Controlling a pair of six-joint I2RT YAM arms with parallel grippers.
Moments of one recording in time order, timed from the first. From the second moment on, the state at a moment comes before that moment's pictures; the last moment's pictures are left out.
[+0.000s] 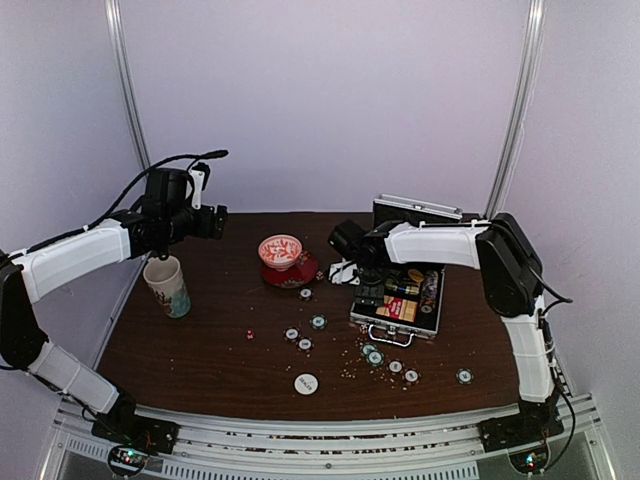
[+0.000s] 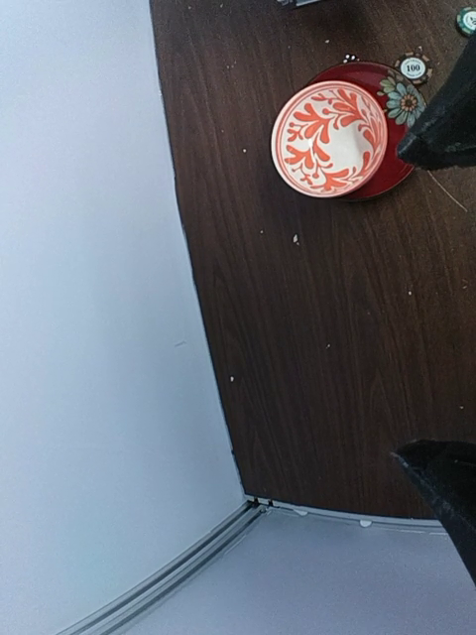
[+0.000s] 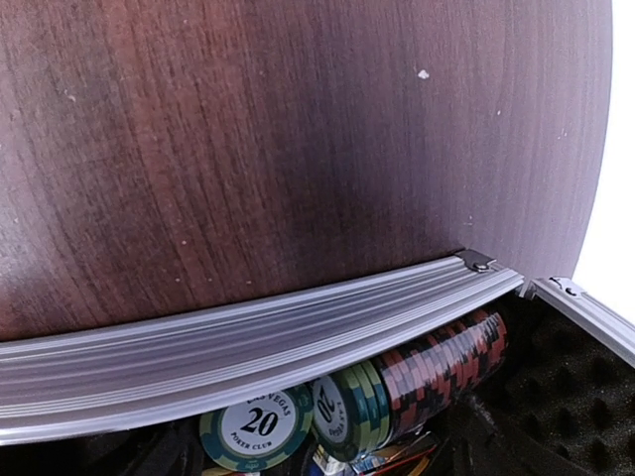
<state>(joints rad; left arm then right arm) -0.42 1.41 1.11 -0.16 -0.29 -0.02 0.76 2.21 1.73 -0.76 0.48 -0.67</state>
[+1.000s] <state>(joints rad) -0.42 1.41 1.11 -0.16 -0.27 -0.02 0.73 2.23 1.83 -0.78 0.50 -0.66</state>
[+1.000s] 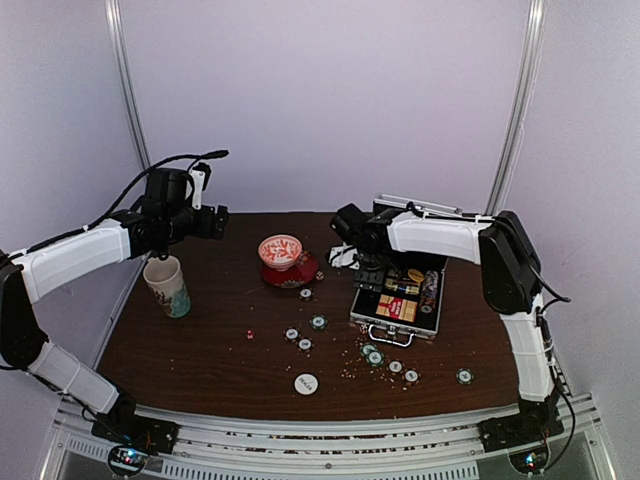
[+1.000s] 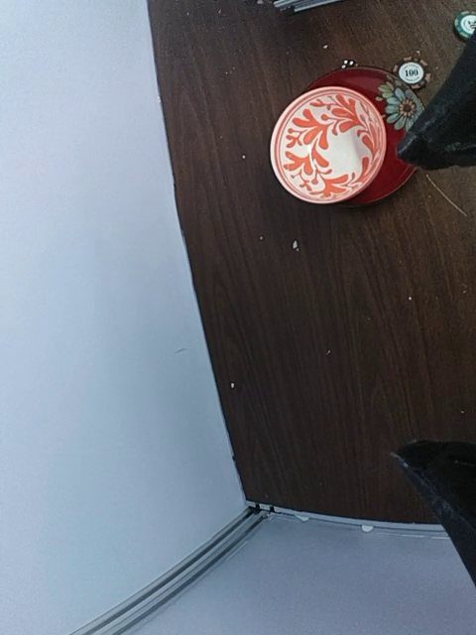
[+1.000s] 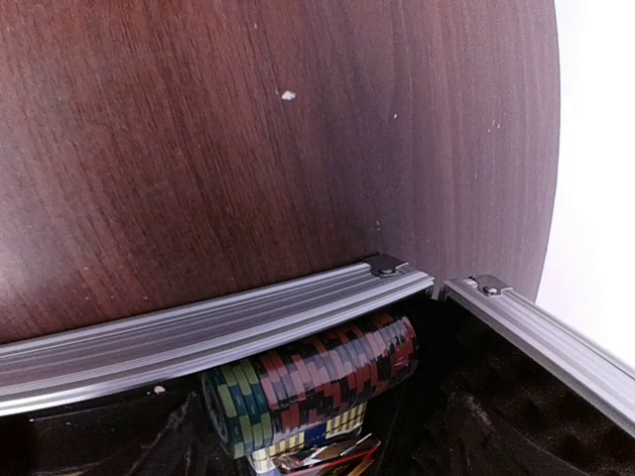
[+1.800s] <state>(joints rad) -0.58 1.46 1.17 -0.29 -0.13 -0.02 0.71 1.74 1.38 -0.85 -0.16 -0.62</state>
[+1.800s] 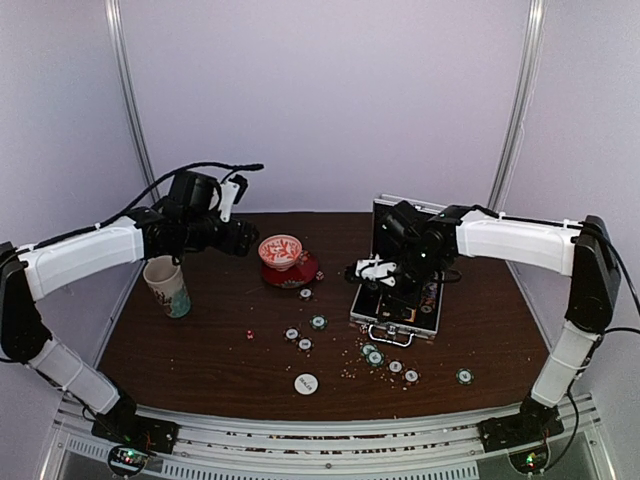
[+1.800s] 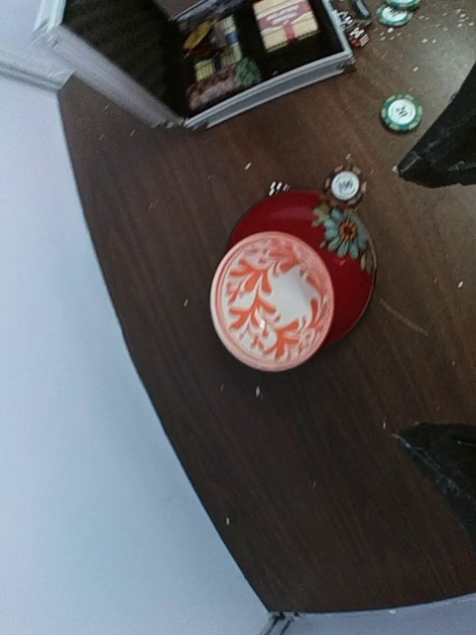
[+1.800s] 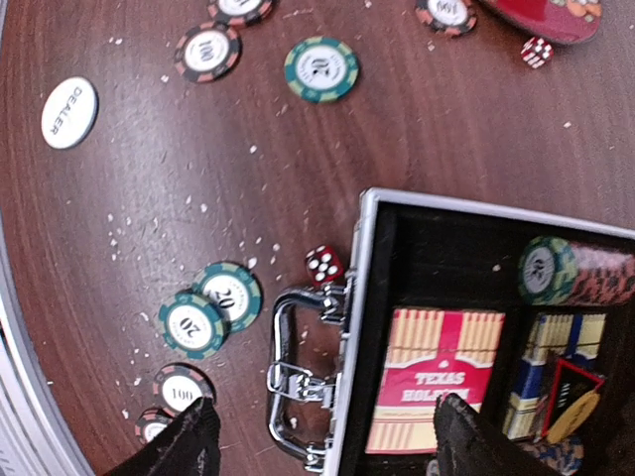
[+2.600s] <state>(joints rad) -0.76 1.70 1.19 -0.35 0.12 0.09 0.77 1.55 1.02 -0.69 -0.14 -0.60</state>
